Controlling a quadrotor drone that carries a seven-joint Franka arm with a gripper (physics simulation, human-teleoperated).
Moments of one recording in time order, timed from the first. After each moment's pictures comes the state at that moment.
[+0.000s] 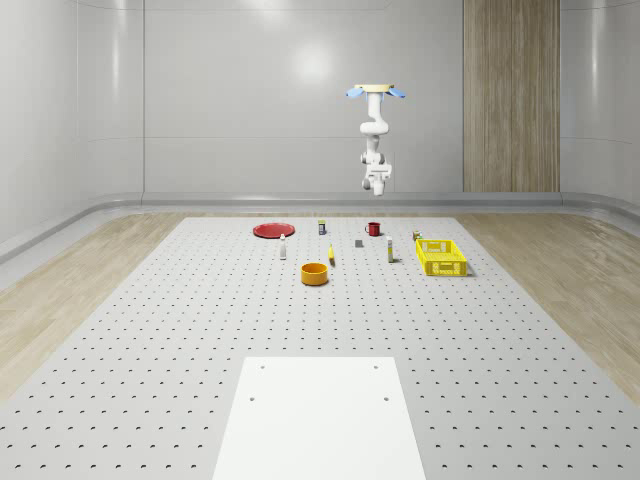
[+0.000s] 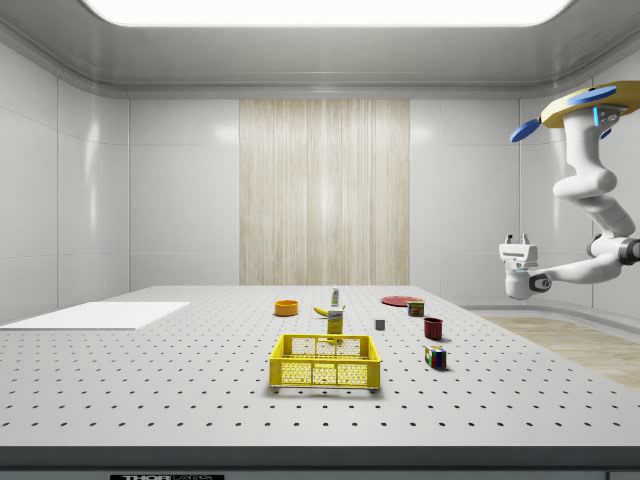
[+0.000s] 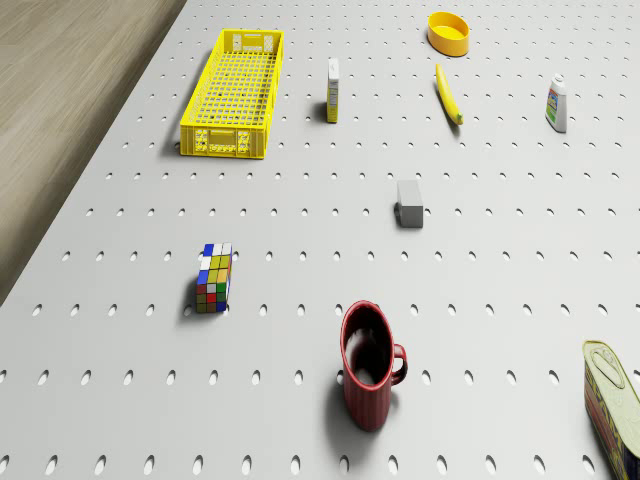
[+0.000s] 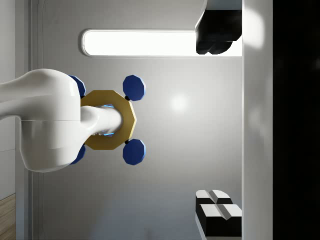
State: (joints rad) arm 0.00 -0.72 0.00 -2.10 0.00 1.39 0.78
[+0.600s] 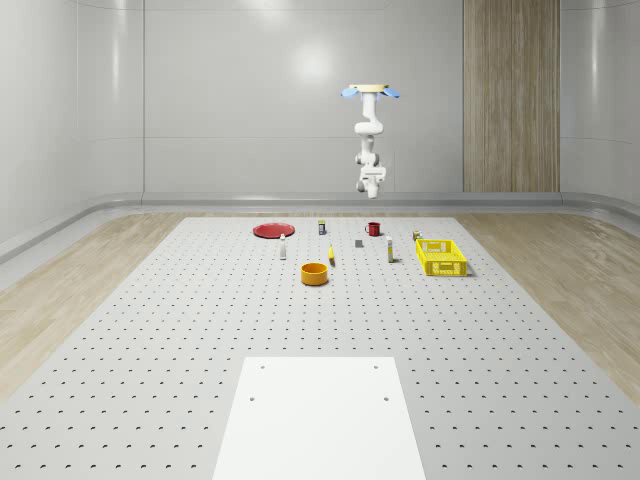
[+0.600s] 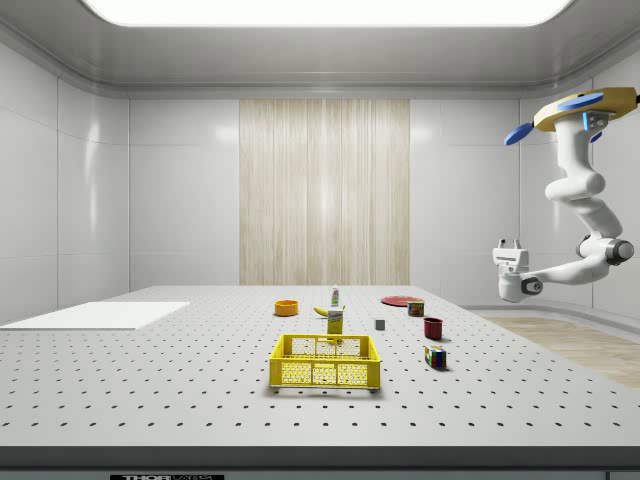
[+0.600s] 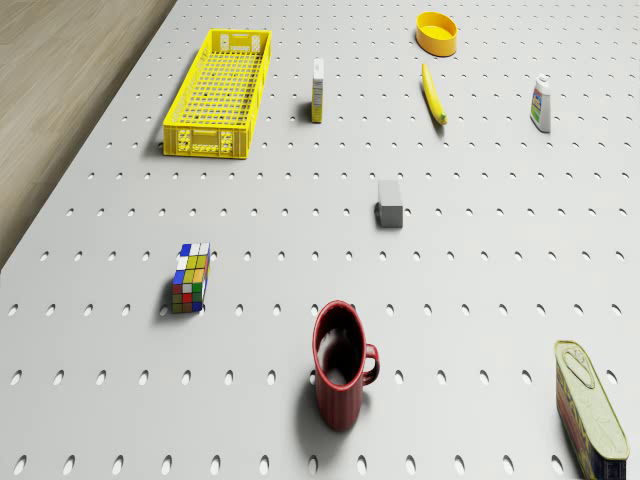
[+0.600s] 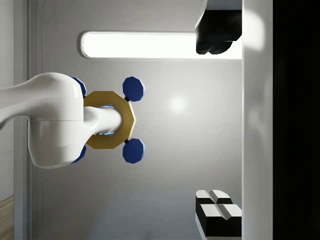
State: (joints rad) arm -0.01 -0.70 0.00 -2.04 0.00 1.36 0.78
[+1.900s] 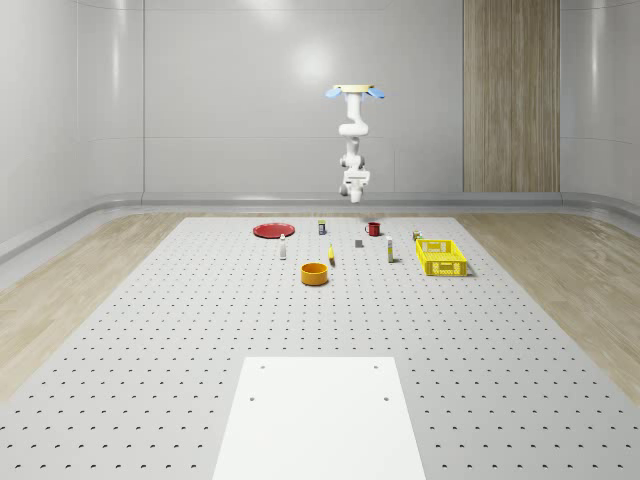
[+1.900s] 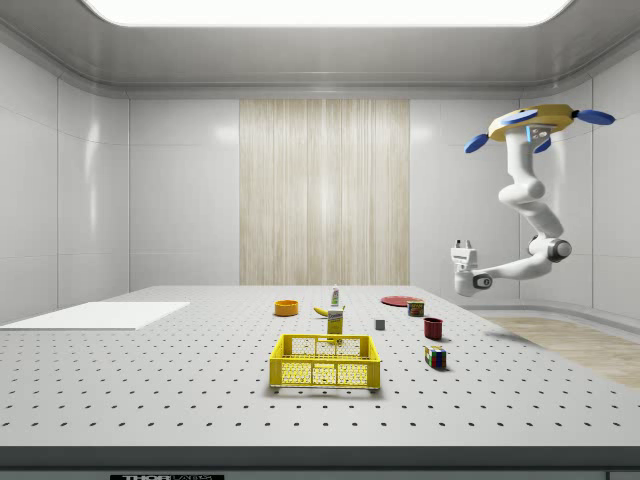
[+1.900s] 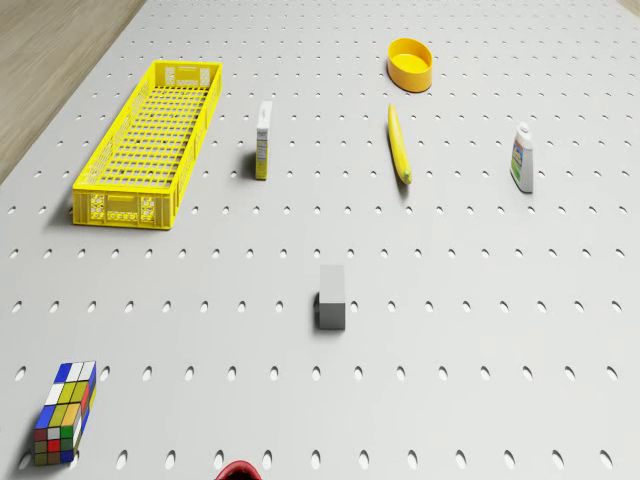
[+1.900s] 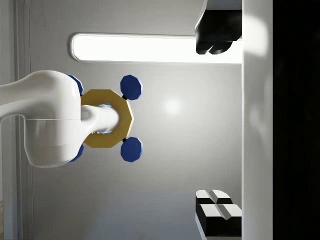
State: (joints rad) arm -0.01 -0.71 0.01 -2.05 -0.01 1.38 0.78
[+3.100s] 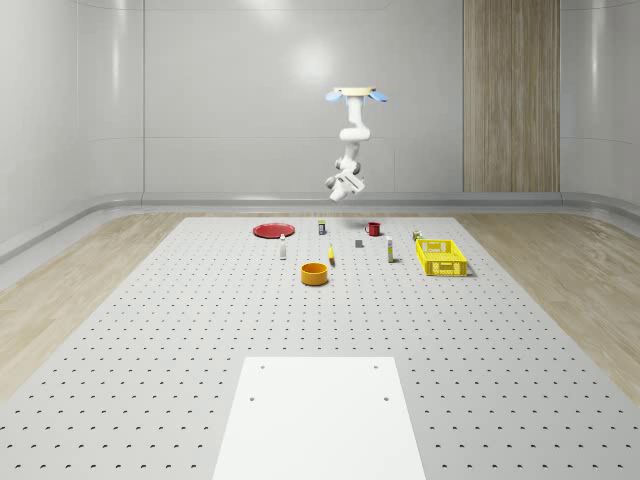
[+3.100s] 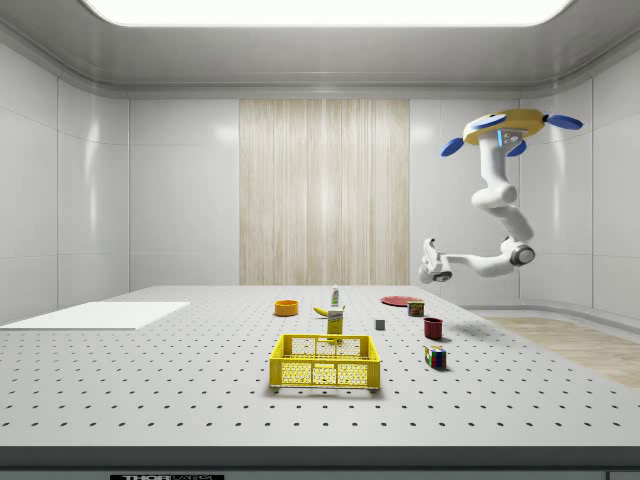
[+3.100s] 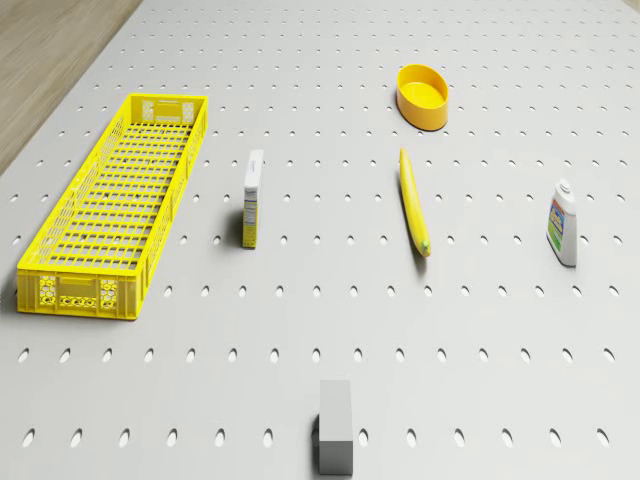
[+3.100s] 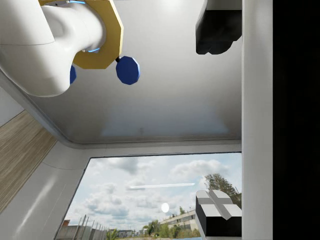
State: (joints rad) arm -0.15 -0.76 0.44 -2.21 -0.63 1.42 0.88
